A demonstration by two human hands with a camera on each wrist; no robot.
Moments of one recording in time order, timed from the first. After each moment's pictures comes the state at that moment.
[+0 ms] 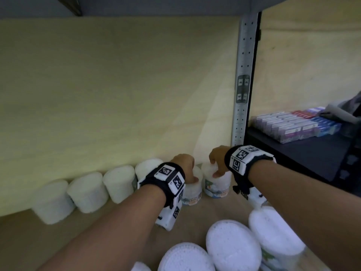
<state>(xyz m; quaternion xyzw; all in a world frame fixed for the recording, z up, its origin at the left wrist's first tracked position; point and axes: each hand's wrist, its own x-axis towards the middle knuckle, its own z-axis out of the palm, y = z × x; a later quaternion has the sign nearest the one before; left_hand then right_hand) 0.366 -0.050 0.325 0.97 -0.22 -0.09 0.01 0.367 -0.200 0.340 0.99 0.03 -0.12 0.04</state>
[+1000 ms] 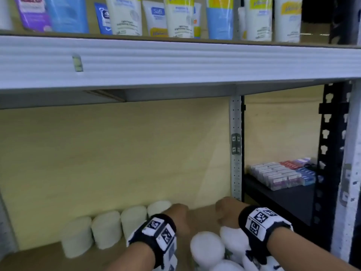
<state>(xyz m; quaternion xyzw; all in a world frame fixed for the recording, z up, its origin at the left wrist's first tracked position) 0.289 -0.009 0.366 0.97 -0.17 -0.13 0.05 0.264 -0.198 0.375 0.99 0.04 -0.11 -0.05</state>
